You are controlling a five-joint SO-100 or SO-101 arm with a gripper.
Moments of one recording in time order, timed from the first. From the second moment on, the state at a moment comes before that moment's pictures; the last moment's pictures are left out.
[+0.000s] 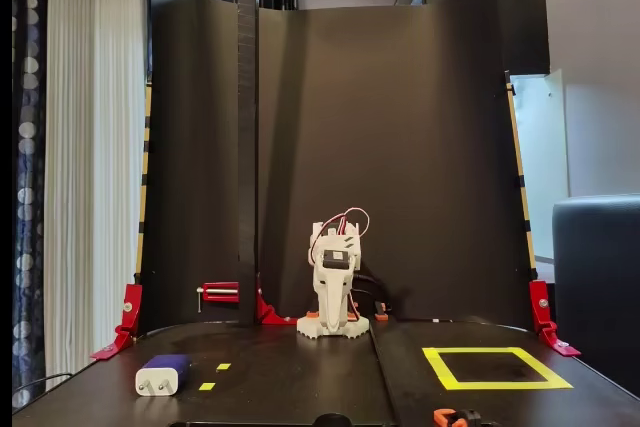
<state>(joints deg) -1.3 189.3 179.9 43.8 -7.2</state>
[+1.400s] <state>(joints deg) 5.9 157.4 165.8 20.8 -28.1</state>
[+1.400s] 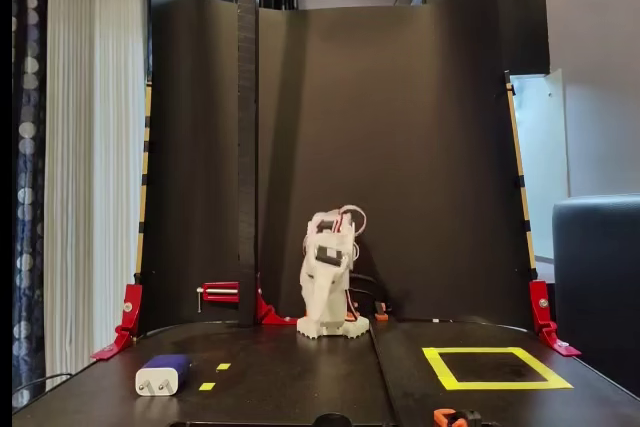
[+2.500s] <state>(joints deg) 13.6 106.2 87.4 89.9 -97.4</state>
